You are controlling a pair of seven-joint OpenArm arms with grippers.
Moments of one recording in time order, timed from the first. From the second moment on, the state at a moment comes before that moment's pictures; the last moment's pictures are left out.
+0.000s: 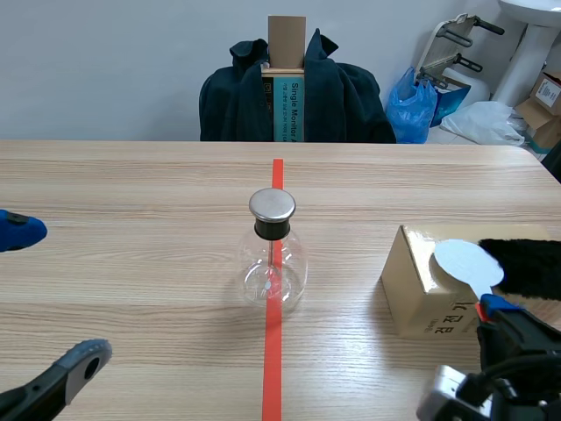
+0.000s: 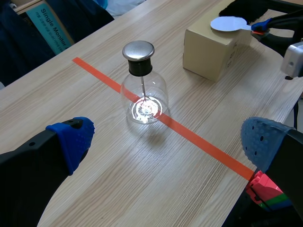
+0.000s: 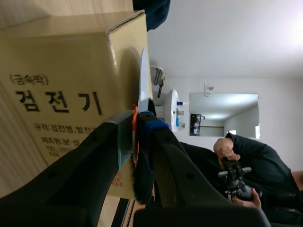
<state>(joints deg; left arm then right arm) 68.2 -46.6 -17.6 128.6 -17.4 -22.0 -16.9 -37.3 22.0 -8.6 85.5 -66.5 -38.3 4.0</state>
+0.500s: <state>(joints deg) 68.0 -46.6 -17.5 128.6 -17.5 -22.0 -16.9 -35.2 21.1 -8.8 85.0 -66.3 -38.3 2.0</state>
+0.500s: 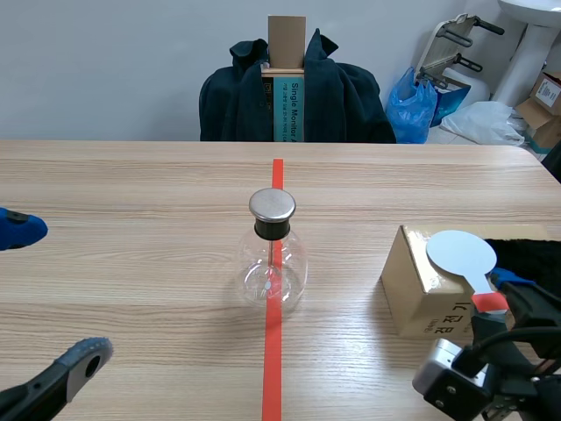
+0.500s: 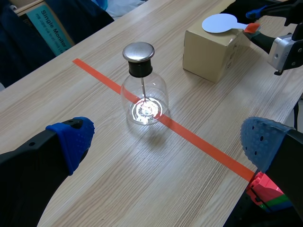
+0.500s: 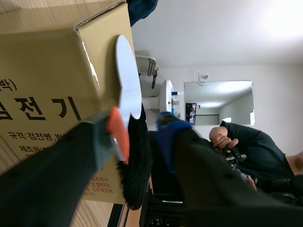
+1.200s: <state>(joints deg) 68.0 -46.6 -17.5 128.6 -17.5 -22.0 -16.9 -47.5 25.4 -8.8 85.3 -68.5 -38.3 0.9</state>
